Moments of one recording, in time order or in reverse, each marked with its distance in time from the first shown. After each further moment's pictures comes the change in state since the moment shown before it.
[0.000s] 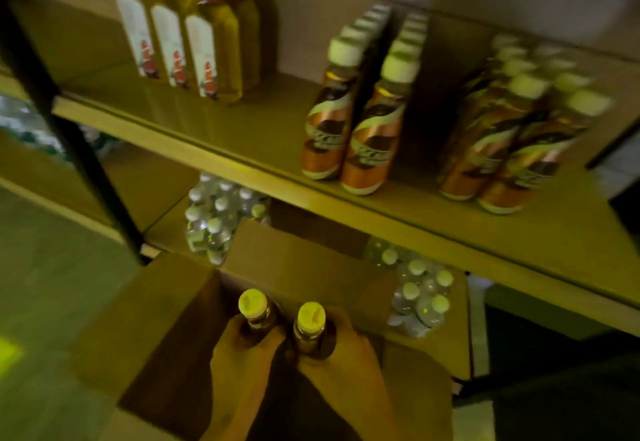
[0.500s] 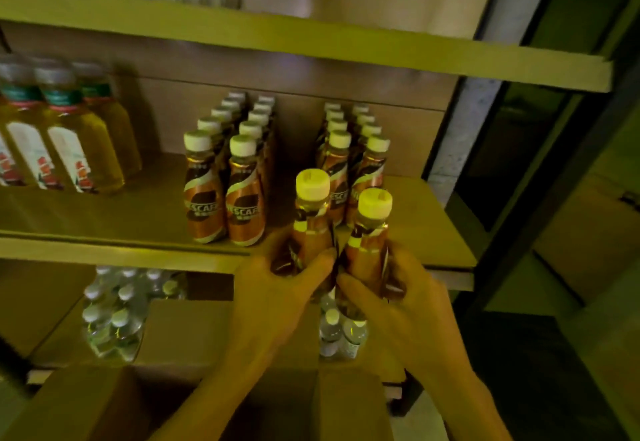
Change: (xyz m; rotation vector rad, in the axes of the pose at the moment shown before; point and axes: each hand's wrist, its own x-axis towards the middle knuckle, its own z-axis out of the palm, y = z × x) left_hand -0.067 0.173 0.069 -0.161 -0.520 0.711; right_hand -0.079 -0.044 -0.195 0.251 0.598 -0.172
